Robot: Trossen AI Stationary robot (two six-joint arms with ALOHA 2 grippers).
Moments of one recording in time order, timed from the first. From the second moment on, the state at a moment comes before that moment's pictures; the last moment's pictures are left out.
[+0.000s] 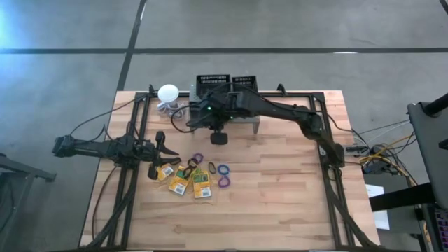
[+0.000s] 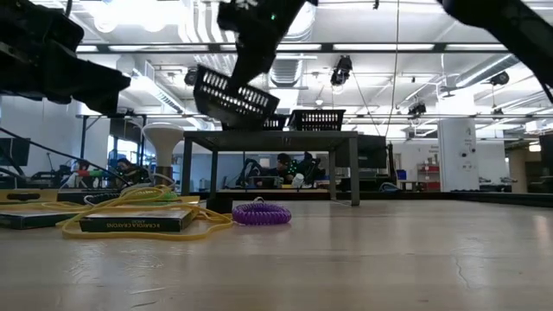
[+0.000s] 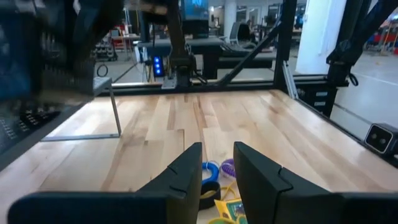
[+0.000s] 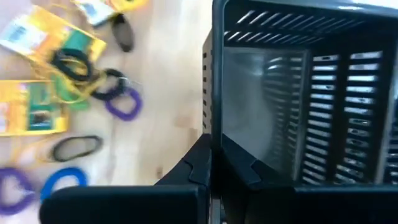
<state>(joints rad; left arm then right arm) -0.11 0.09 0.00 0.01 -0.01 0.02 -0.17 2.23 2.32 -1.05 0.01 -0.29</state>
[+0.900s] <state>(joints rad) -0.11 0.10 0.00 0.01 -0.01 0.02 -0.19 2.26 2.35 -1.09 0.16 -0.26</state>
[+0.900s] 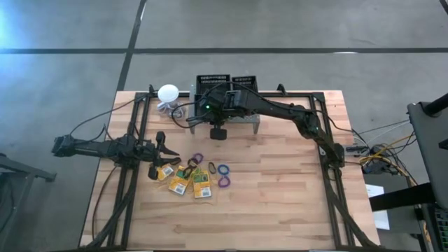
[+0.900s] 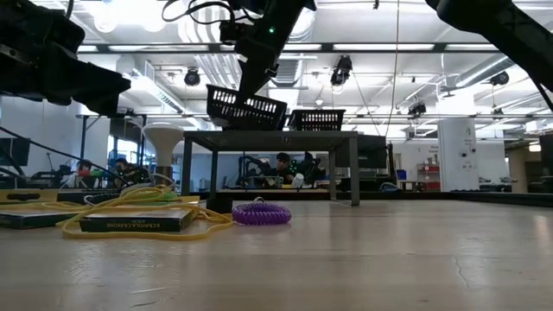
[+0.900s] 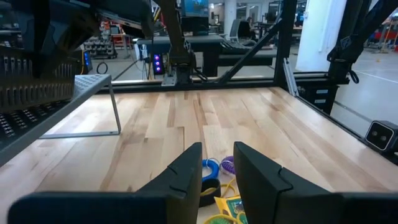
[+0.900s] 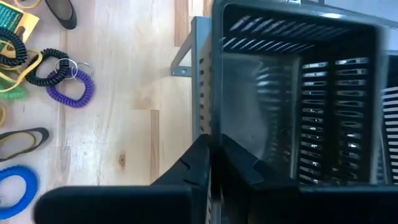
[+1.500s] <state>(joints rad) -0.11 0.10 0.00 0.01 -0.01 0.02 -0.19 2.25 2.35 -1.05 0.26 -0.22</state>
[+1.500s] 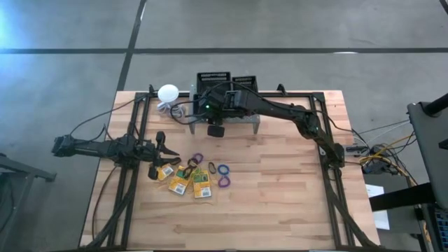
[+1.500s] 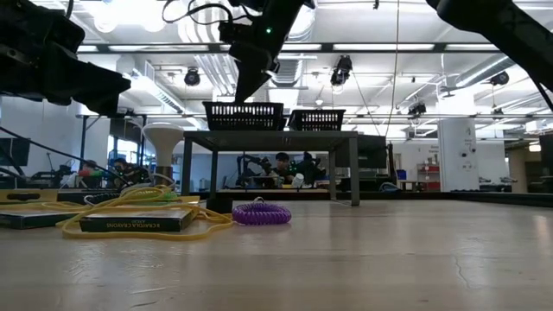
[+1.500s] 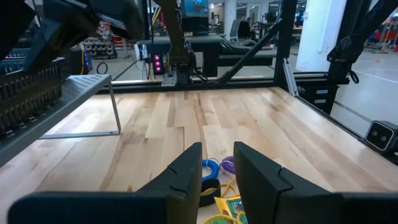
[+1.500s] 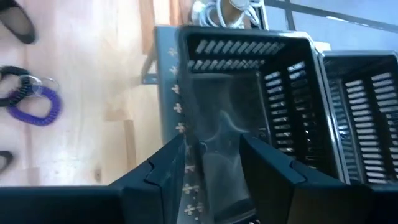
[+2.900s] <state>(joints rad) -0.11 0.13 0.00 0.01 -0.01 0.02 0.23 1.82 1.18 -0.07 0.21 0.39</state>
